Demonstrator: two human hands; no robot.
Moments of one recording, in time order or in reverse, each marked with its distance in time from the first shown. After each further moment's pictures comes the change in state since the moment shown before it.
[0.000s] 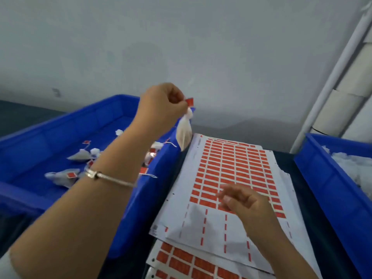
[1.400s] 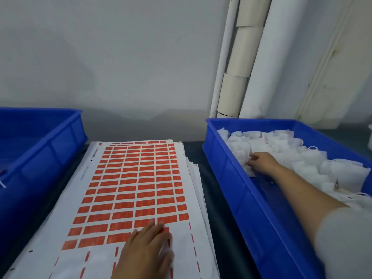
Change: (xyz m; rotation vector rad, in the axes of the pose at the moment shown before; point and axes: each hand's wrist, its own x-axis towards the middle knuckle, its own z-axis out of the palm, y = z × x) left_hand -0.179 -0.058 0.241 0.633 -0.832 0.167; right_hand 0.121 0.132 -0.332 -0.582 0.419 0.544
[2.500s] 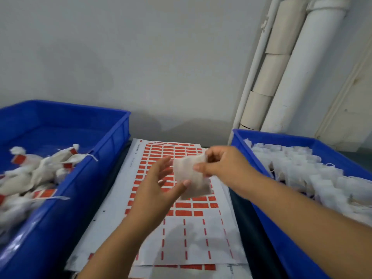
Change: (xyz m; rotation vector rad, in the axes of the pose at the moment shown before) left_hand -0.046 -0.018 -0.127 -1.015 0.407 -0.079; right_hand -0.246 -0.174 0.038 0.320 -0.287 -0.554
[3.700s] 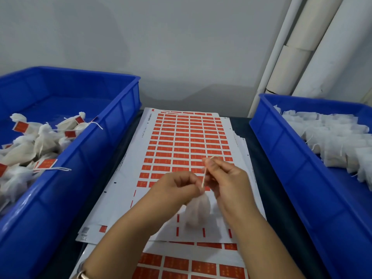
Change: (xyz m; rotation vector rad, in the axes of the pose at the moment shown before) left_hand -0.013 -0.041 0.000 -0.097 -0.360 -0.291; right_hand -0.026 0.076 0.086 0.578 0.176 0.196
